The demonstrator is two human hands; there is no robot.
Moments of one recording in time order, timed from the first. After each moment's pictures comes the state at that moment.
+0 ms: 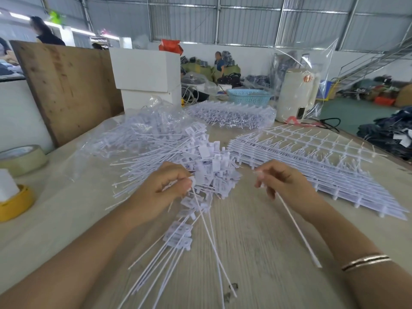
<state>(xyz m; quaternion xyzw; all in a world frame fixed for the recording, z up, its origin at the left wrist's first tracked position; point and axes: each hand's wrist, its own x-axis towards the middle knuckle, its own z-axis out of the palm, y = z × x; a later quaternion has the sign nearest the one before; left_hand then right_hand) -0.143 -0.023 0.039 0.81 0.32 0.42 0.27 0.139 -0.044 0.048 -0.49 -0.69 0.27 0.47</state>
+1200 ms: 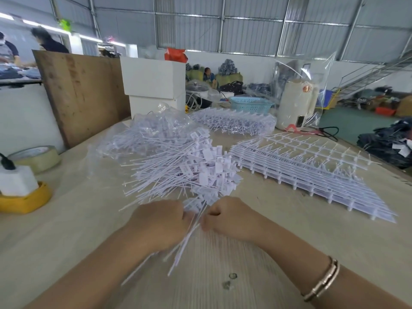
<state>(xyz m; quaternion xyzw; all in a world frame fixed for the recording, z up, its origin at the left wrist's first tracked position) -0.133 -0.072 0.043 0.80 0.60 0.04 0.02 0.034 -0.075 0.045 -0.55 -0.76 0.30 0.17</state>
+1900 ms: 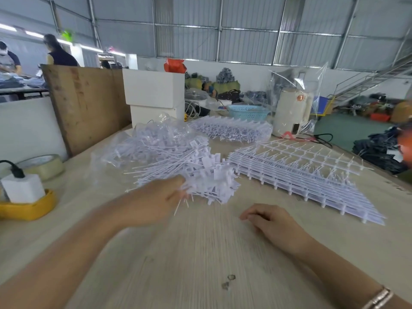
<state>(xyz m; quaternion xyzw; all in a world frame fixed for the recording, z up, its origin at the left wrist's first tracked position) -0.161 -0.067 0.088 0.85 0.47 0.16 0.18 0.107 -0.096 0.032 -0.59 -0.69 0.26 0.33</state>
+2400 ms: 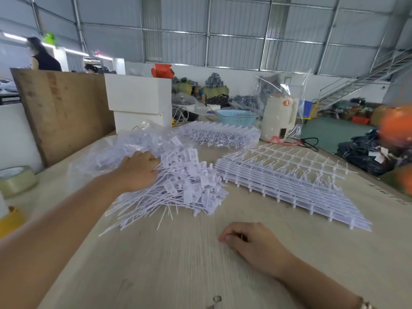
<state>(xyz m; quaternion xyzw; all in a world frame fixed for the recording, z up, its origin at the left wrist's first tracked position) -0.166 0.067 0.086 0.81 0.58 0.04 -0.08 0.101 -0.092 0.023 -0.58 -0.76 0.19 0.23</state>
